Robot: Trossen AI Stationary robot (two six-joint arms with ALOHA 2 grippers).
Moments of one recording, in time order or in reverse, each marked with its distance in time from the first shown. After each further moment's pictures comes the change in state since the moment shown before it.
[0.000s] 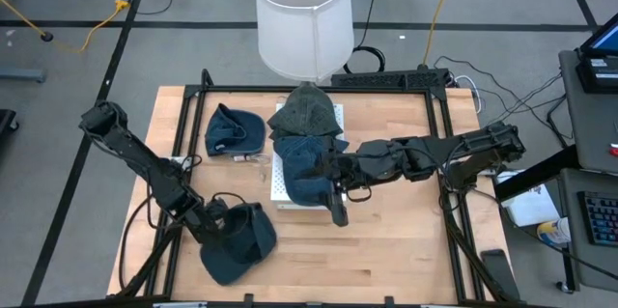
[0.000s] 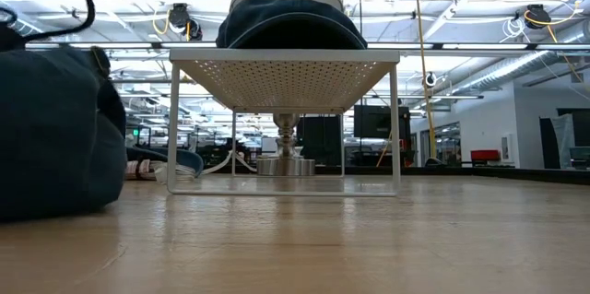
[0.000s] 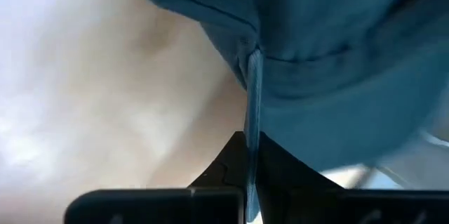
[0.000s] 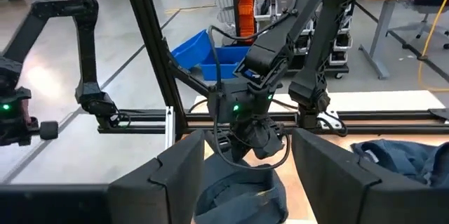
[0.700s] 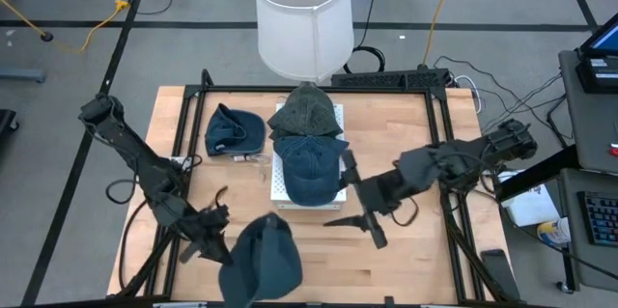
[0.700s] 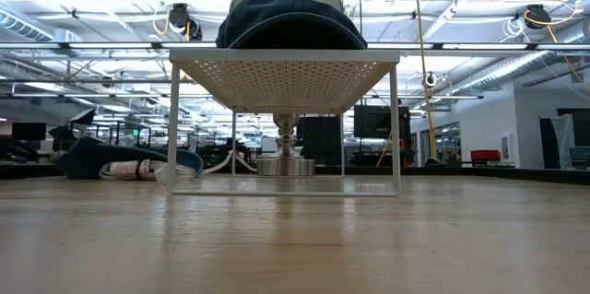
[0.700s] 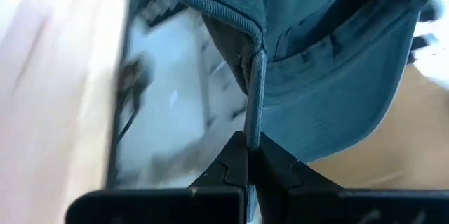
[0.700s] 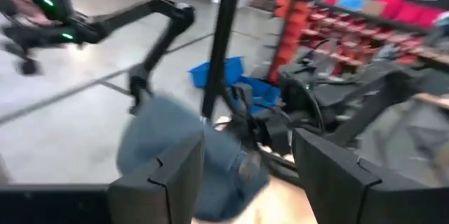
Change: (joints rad) left arm -0.052 -0.163 0.000 0.833 -0.227 0.318; right arm 0.137 -0.100 0.001 0.004 -0.021 -0.354
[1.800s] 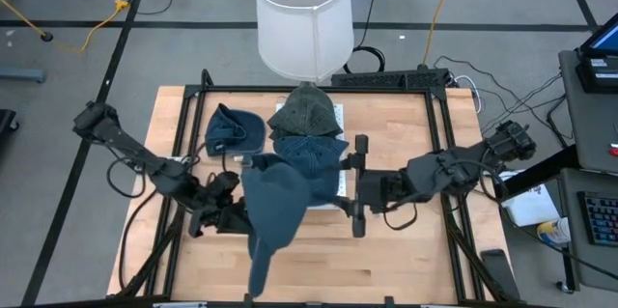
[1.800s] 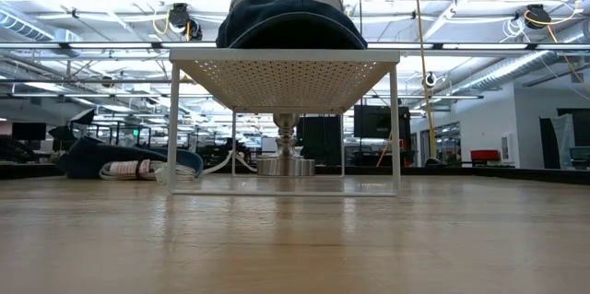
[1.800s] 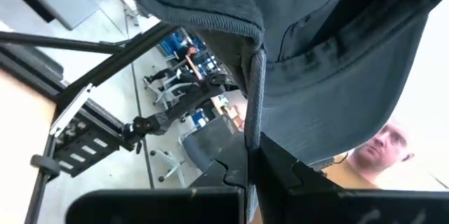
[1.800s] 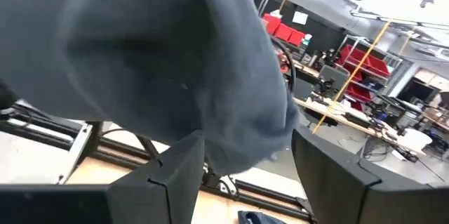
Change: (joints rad) left arm 0.255 0.096 0.214 0.302 0.024 0.161; right arm 0.047 0.016 0.000 0.130 0.416 -0.179
